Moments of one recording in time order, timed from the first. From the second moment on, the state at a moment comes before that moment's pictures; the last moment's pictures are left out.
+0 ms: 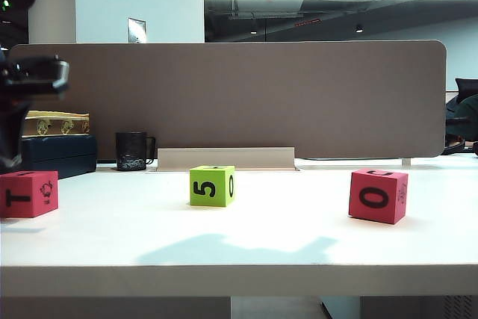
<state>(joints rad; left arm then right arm) -0.15 1.40 0.94 -0.61 -0.01 0.00 0.91 1.30 1.40 -0.94 -0.07 0.03</state>
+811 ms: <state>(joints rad) -0.15 1.54 0.94 -0.44 -0.11 0.01 0.91 1.30 1.40 -0.94 -0.05 0.03</state>
